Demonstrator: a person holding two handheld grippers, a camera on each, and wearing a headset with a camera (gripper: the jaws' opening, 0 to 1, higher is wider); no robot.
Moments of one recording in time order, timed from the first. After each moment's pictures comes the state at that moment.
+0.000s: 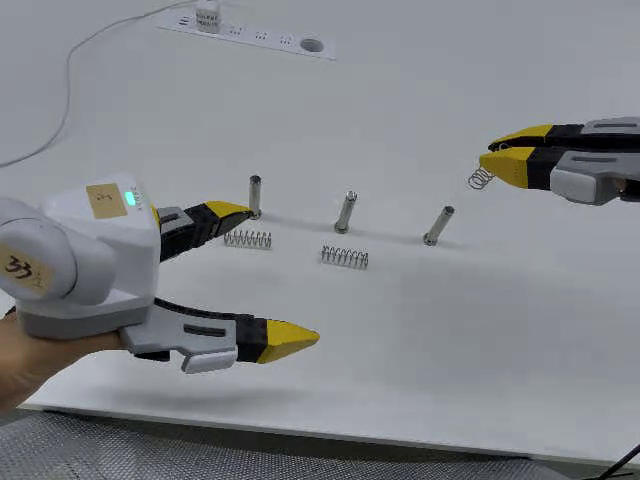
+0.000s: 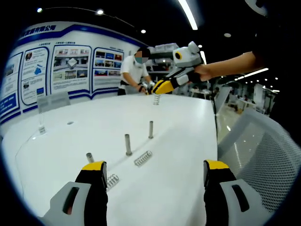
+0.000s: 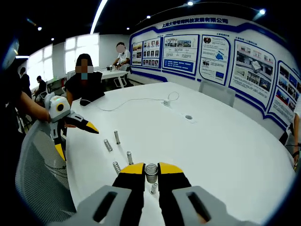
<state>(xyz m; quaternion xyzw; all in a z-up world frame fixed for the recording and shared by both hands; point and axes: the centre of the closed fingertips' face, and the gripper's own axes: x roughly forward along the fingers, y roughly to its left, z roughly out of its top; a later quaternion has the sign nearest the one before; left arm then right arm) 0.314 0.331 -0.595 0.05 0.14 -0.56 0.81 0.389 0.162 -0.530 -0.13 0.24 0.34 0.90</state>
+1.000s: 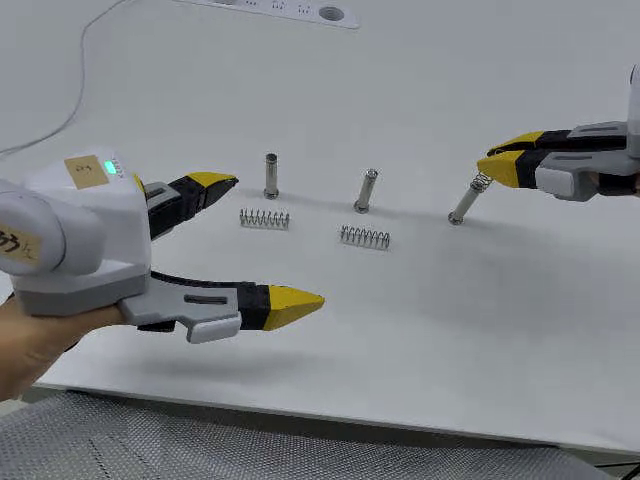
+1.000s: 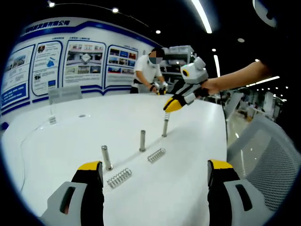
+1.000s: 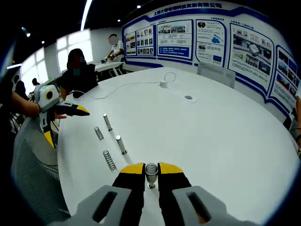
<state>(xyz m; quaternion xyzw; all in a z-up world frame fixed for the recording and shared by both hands) 0.333 0.348 -0.601 0.03 0.16 -0.52 0.84 0.403 0.159 -0.590 -0.11 0.30 0.33 0.89</state>
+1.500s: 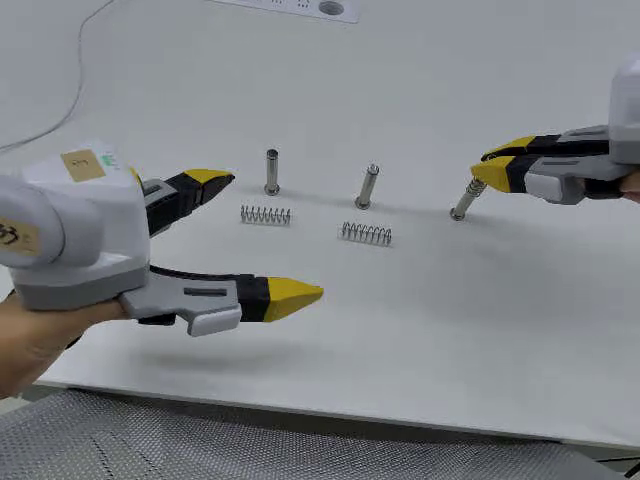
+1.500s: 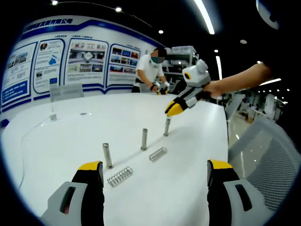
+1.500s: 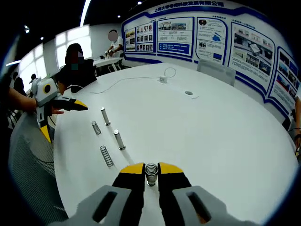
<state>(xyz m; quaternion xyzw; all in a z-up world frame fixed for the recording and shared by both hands) 0.334 0.345 -0.607 0.03 0.17 -0.52 0.84 0.401 0.162 -0.605 -0.13 0.32 0.32 0.88</state>
